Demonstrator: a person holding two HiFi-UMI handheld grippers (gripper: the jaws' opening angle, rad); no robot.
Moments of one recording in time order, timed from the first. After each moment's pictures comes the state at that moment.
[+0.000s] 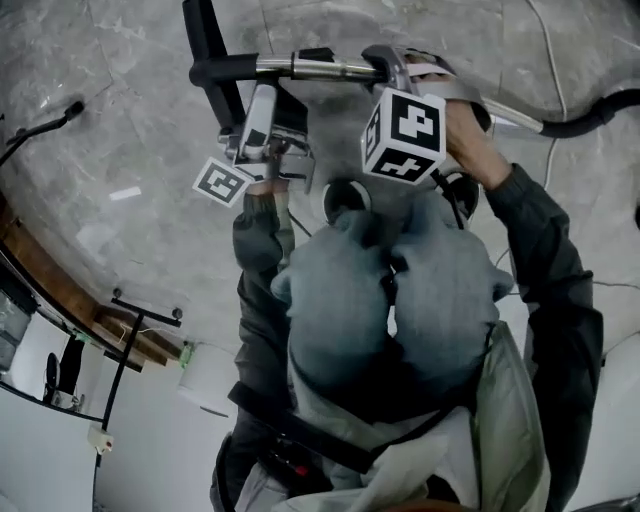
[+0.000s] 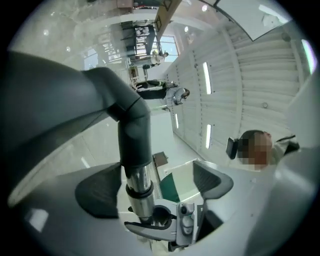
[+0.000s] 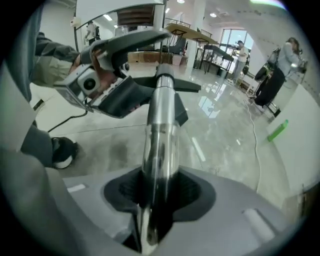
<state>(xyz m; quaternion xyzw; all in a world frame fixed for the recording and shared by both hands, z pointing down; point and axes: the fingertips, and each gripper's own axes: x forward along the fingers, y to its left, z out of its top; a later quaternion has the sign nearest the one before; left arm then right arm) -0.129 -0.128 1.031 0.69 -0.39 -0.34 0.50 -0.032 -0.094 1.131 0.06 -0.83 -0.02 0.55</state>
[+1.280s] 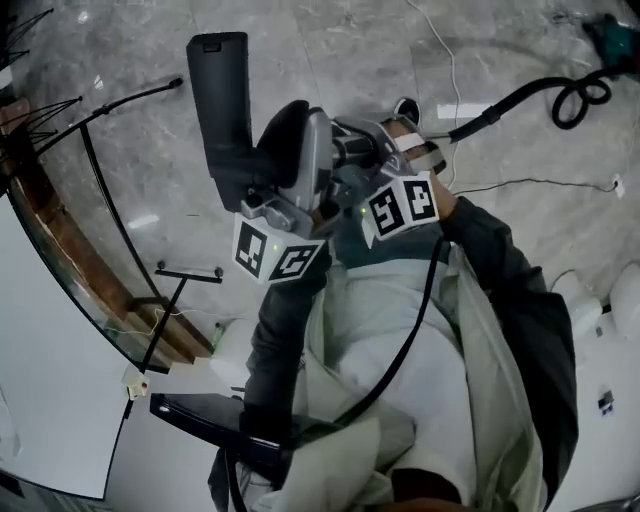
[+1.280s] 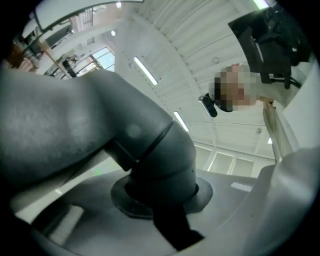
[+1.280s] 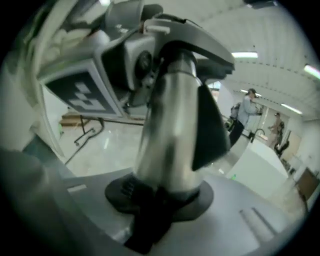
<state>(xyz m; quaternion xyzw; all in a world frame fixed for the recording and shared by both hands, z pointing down) -0.067 -0.062 0.338 0.82 -0.49 -0.20 0.24 -0.050 0.020 0.507 0.18 -0.92 -0.03 0.34</state>
